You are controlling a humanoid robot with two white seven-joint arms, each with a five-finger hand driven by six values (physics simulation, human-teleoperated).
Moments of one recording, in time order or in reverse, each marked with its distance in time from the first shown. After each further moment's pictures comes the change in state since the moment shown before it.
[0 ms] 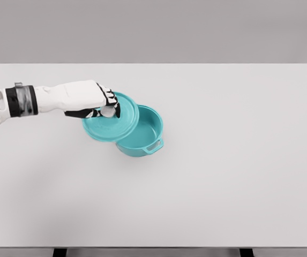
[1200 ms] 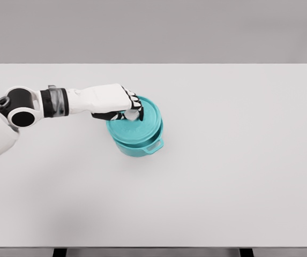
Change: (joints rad) left arm -0.014 -0.170 -0.017 0.093 -0.081 0.000 -0.003; right arm 0.000 0.000 0.000 0.000 0.000 0.000 0.000
